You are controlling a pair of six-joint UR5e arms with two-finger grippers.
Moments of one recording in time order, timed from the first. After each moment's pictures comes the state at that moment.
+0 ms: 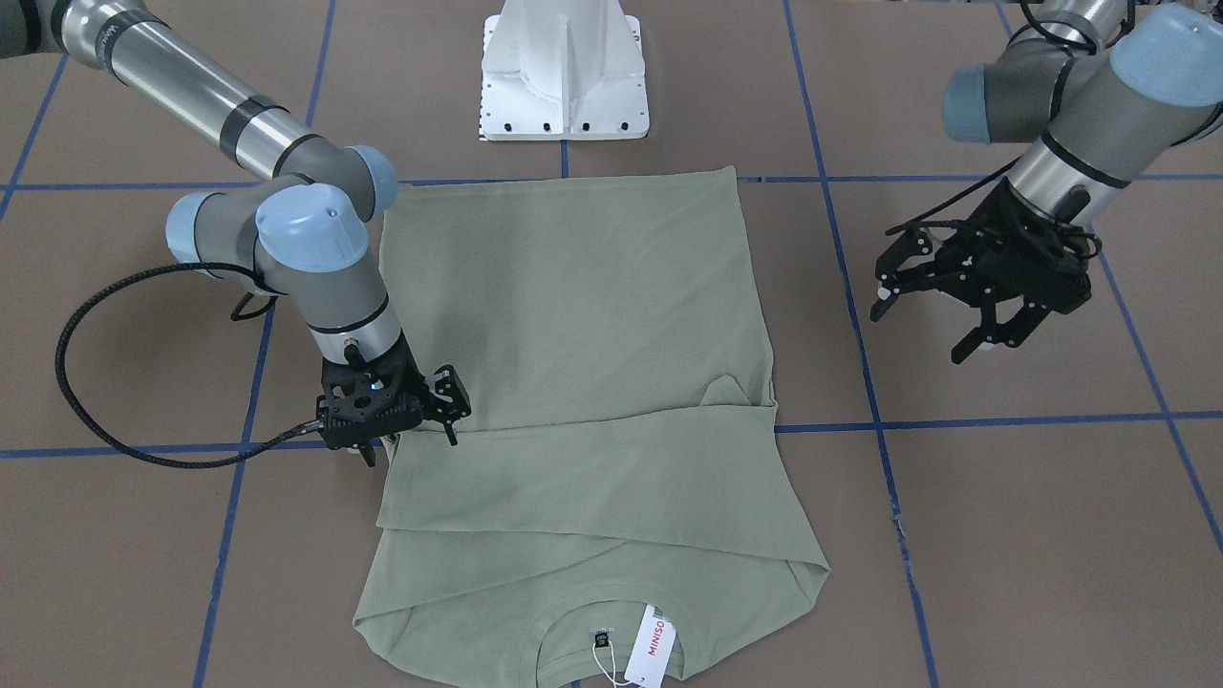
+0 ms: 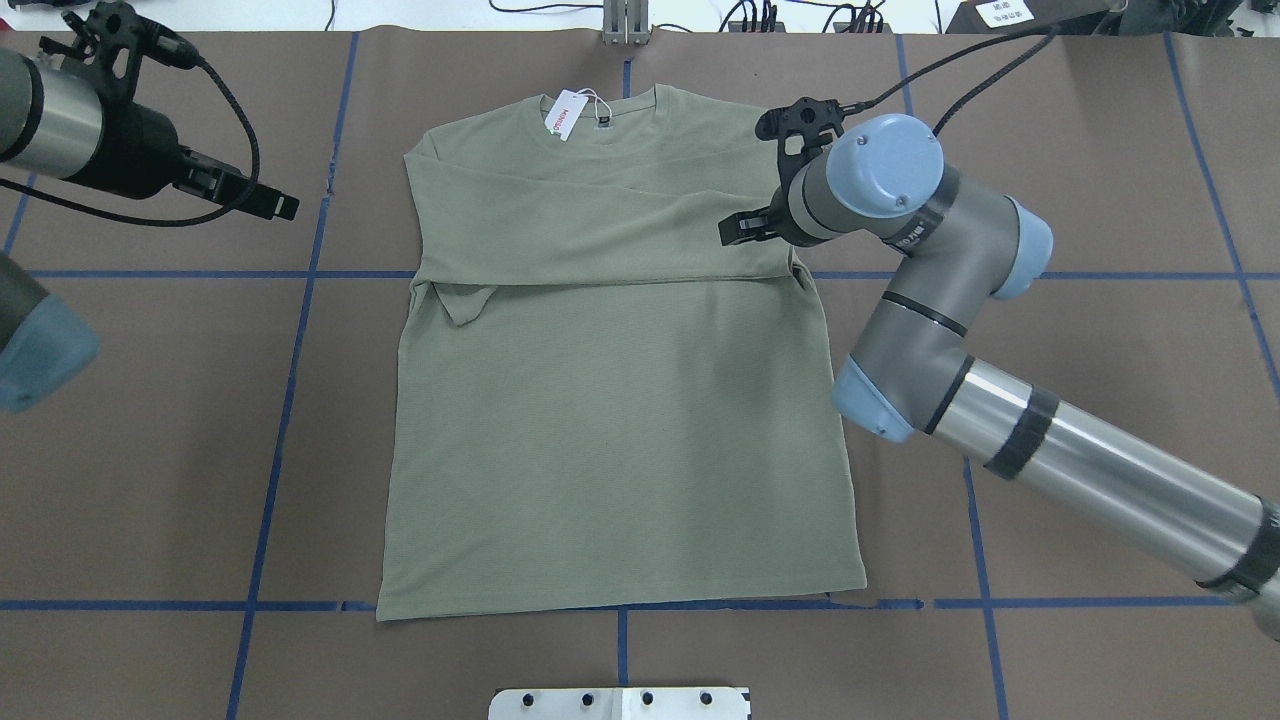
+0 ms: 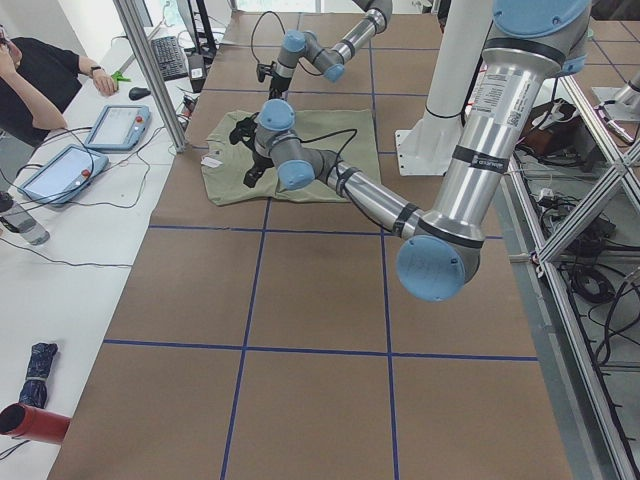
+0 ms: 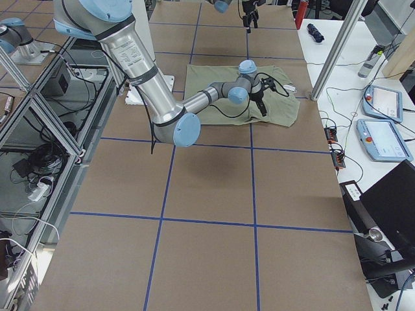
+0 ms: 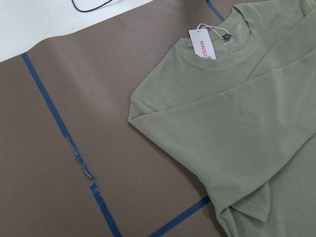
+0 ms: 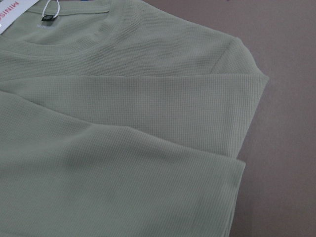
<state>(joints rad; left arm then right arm) -0.98 -1.81 -1.86 -2.12 -2.15 -0.67 0.70 -1.00 1.48 -1.09 1.76 0.99</state>
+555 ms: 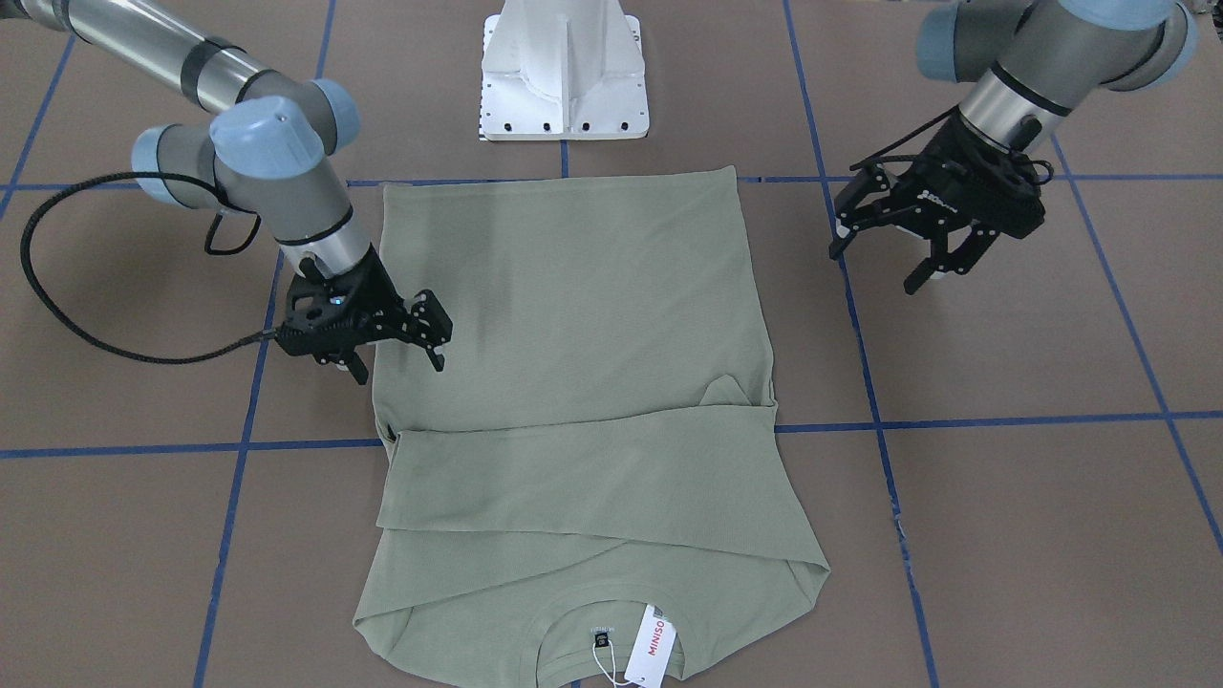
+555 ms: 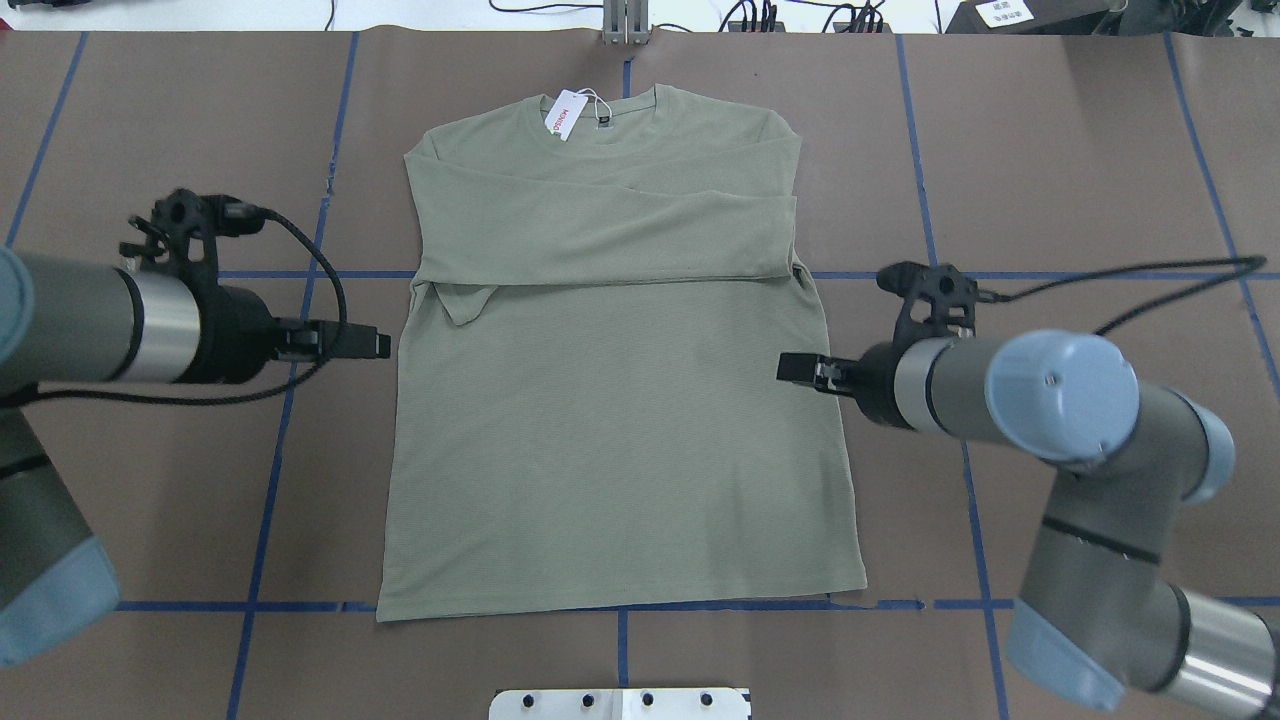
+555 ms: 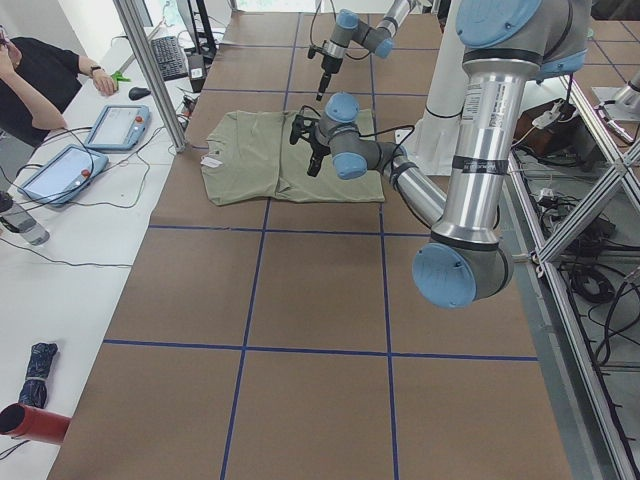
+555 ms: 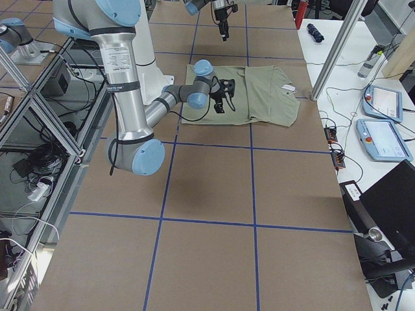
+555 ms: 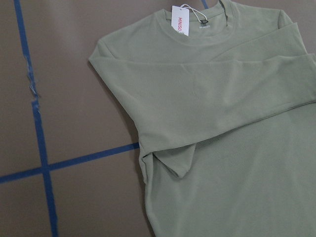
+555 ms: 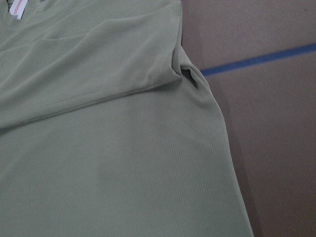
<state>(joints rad) -0.62 -1.70 -2.06 -2.14 -1.84 -1.23 0.45 -1.42 2.00 -1.07 1.60 1.51</state>
